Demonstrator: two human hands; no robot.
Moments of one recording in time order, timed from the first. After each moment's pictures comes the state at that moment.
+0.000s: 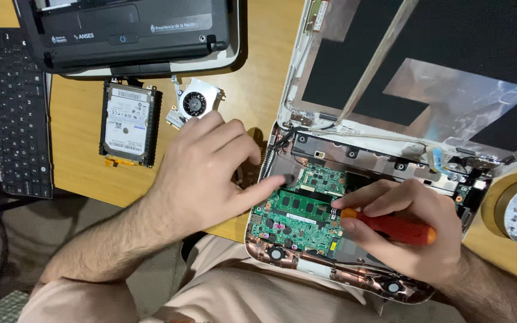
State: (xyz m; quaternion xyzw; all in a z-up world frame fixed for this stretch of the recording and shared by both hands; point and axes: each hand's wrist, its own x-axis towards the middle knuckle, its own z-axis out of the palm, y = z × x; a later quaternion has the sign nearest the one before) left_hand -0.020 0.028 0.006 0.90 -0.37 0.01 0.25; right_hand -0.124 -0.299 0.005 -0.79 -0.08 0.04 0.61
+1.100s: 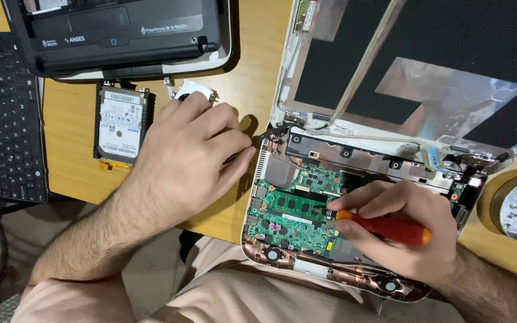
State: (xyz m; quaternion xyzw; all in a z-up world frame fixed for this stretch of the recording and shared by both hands) left_hand 0.005 0.038 0.014 0.89 -0.42 0.03 0.16; right_hand -0.127 -0.302 -0.003 -0.78 -0.08 0.04 0.61
